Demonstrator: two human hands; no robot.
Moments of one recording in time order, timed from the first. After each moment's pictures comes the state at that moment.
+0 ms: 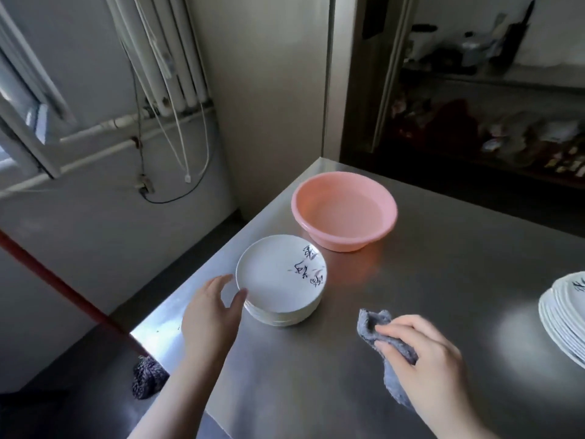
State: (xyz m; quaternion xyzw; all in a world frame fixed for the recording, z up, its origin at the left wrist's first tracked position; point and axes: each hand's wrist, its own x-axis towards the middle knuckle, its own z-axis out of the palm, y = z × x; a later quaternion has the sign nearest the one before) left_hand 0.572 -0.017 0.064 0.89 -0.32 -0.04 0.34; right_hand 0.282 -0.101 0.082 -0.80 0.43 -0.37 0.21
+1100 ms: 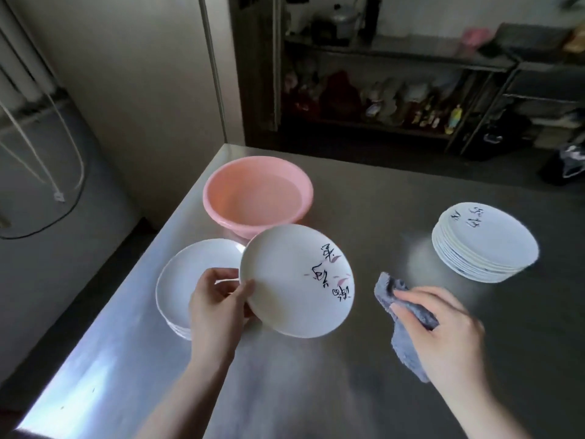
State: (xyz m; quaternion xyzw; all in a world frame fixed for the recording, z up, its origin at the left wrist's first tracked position) left_hand 0.522 -0.085 0.091 0.68 -0.27 -0.38 0.57; right_hand 0.245 -0.086 0.106 -0.66 0.61 -0.42 0.11
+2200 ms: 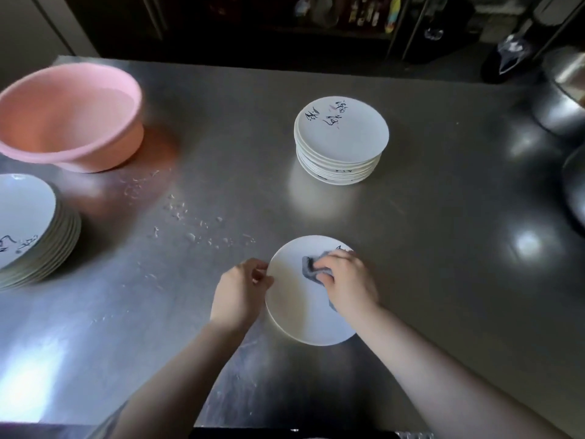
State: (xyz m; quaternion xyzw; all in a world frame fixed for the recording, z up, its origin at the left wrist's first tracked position) left_hand 0.223 -0.066 -0.003 0.72 -0.54 -0.38 0.21; right_hand 0.033 -0.074 -0.004 -0.70 0.67 -0.12 0.22
